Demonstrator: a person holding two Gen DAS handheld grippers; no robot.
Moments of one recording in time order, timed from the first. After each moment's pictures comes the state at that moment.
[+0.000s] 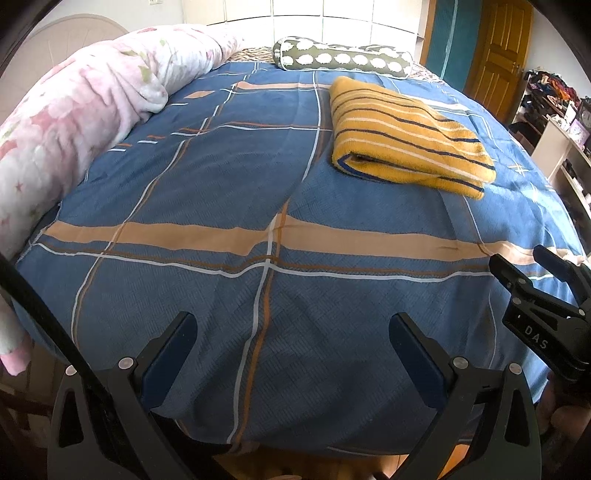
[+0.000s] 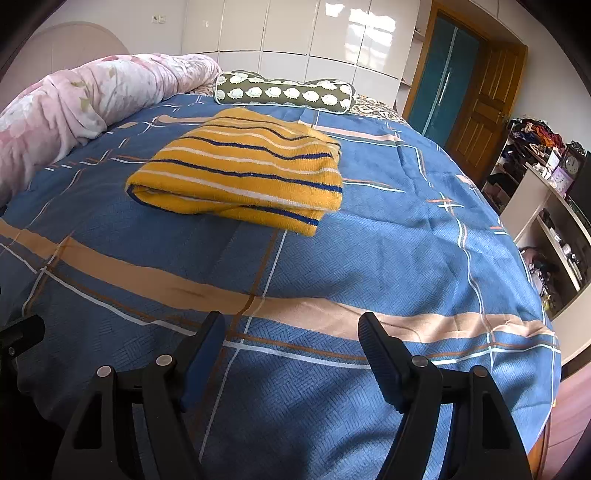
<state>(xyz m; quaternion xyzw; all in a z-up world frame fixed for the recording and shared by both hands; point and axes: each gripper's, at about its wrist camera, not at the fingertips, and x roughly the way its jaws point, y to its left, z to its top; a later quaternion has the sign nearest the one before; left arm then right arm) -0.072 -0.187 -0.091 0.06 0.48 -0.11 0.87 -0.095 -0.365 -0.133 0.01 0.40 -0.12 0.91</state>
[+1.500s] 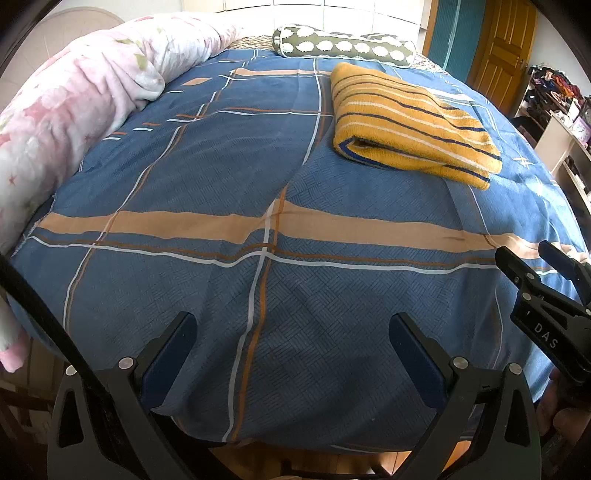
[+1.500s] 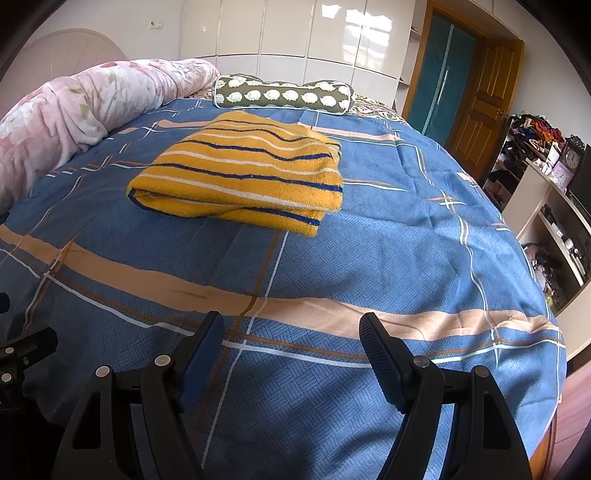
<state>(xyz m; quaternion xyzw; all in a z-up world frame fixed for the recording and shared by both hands) -0.067 -0.188 -0.102 0.06 0.50 -0.10 0.86 -0.096 -0.365 -0.135 0.03 0.39 -0.12 0.91</state>
